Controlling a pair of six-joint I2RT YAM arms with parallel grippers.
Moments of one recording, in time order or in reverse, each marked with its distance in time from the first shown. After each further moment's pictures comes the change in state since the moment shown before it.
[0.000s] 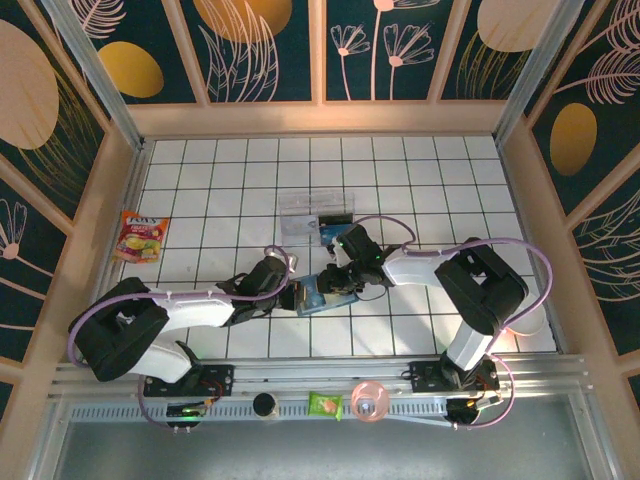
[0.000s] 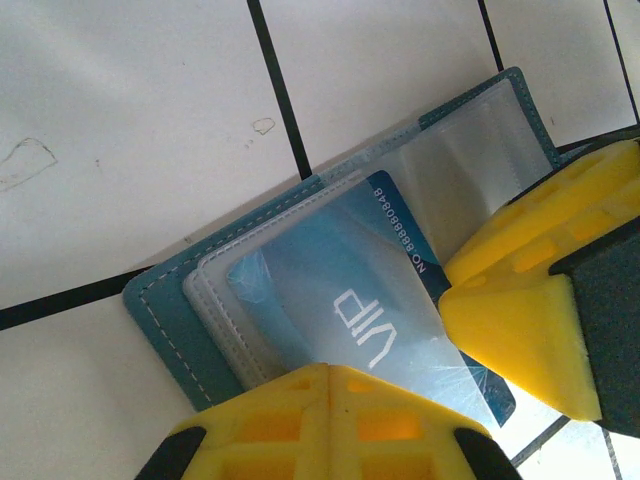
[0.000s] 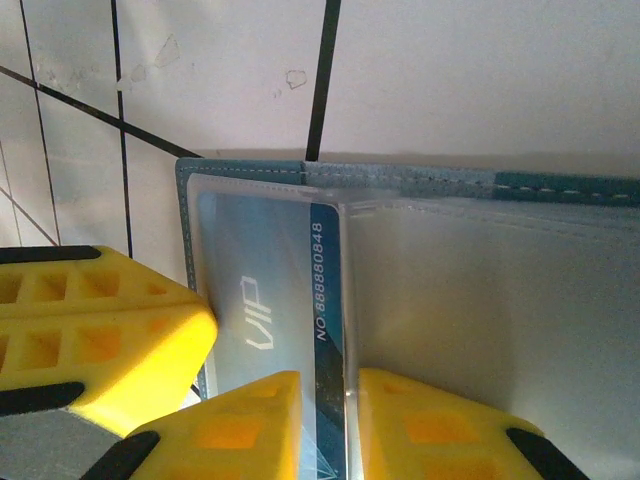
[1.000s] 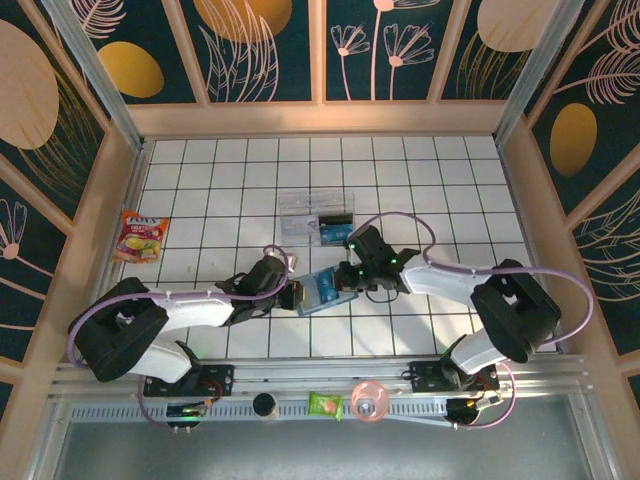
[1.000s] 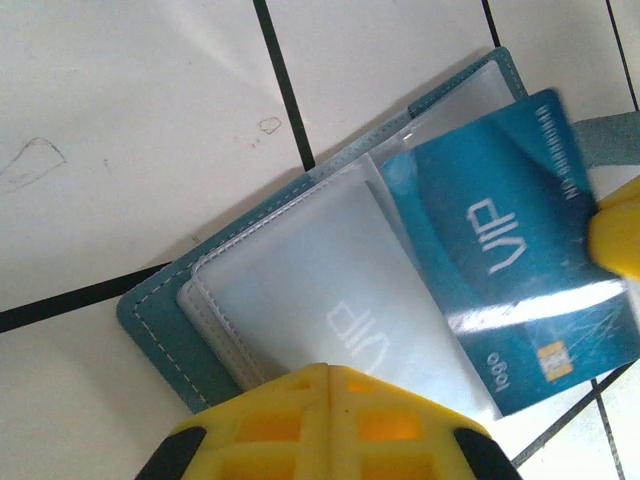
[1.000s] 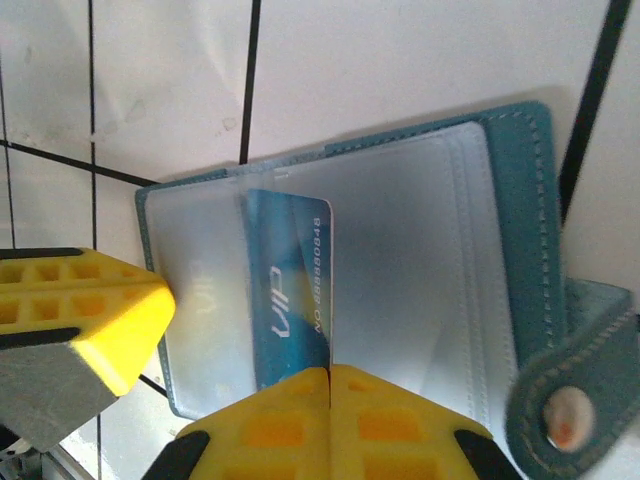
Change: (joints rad) left arm 0.014 -0.004 -0.003 -0.002 0.011 0.011; right arm -0.002 -0.232 -0.060 -0.142 0.230 0.008
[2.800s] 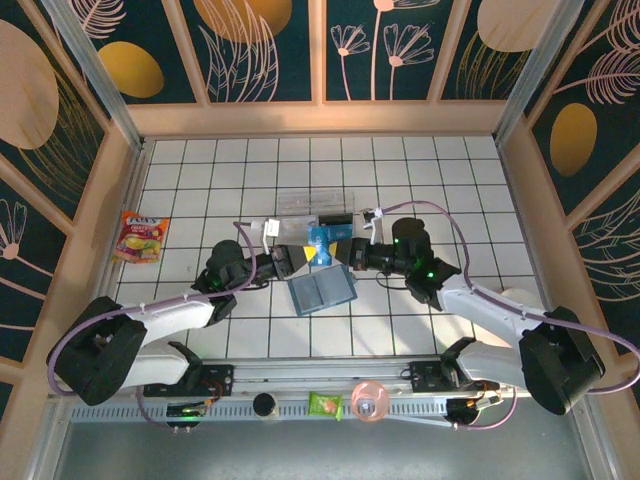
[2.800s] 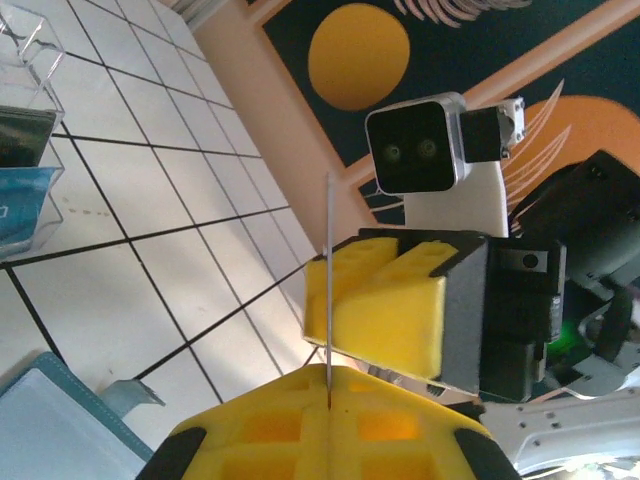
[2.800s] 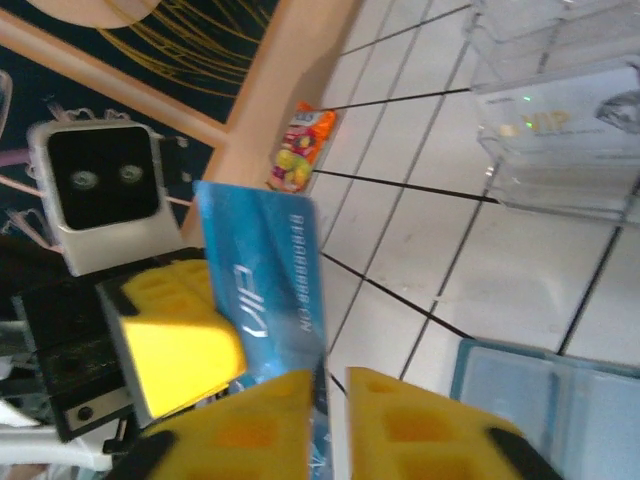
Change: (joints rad) left arm 0.184 -0.148 -0.052 0.661 0.451 -0.246; right arm -0.122 -0.322 -0.172 0.494 -0.250 0.077
